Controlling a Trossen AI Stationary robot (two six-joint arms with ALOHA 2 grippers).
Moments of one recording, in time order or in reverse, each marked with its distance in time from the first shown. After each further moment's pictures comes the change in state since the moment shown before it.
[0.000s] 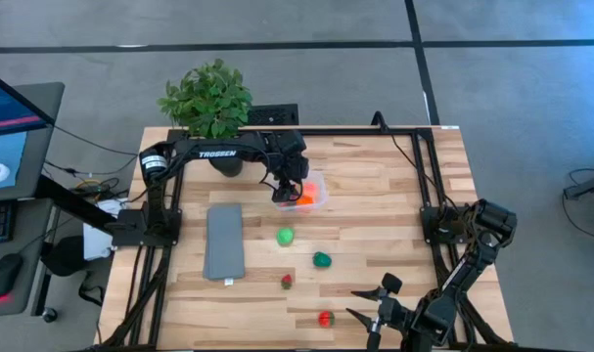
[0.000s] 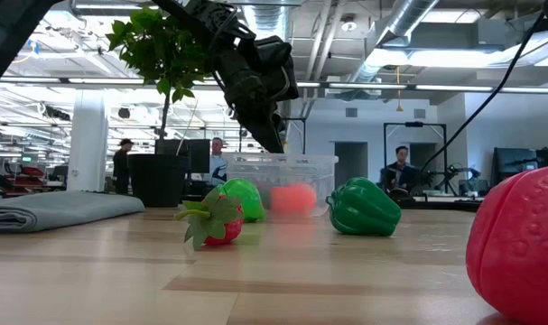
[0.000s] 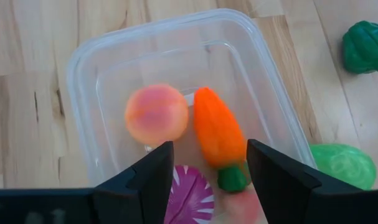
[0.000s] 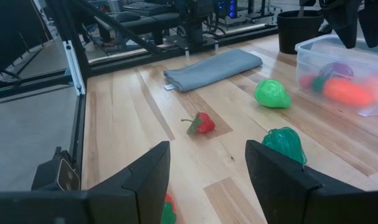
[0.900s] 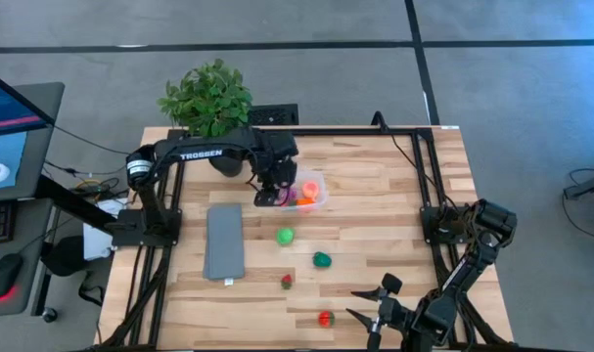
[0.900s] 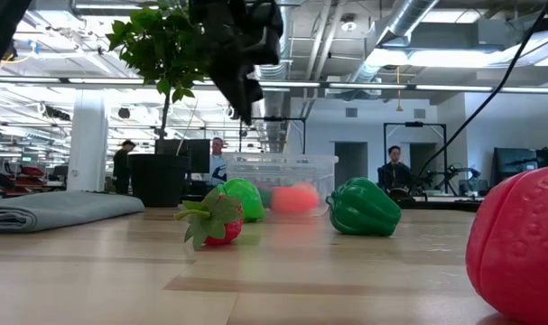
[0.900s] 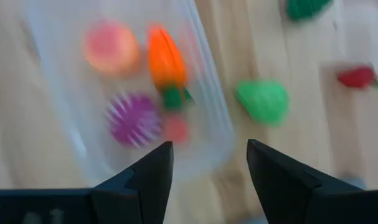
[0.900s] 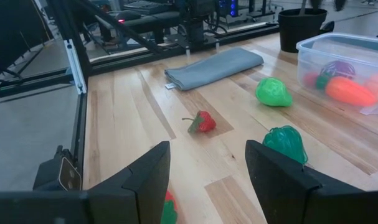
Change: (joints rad) left arm -0.066 -0.113 0.121 -0.429 -0.091 -0.032; right arm 0.001 0.000 0.000 0.000 -0.006 0.003
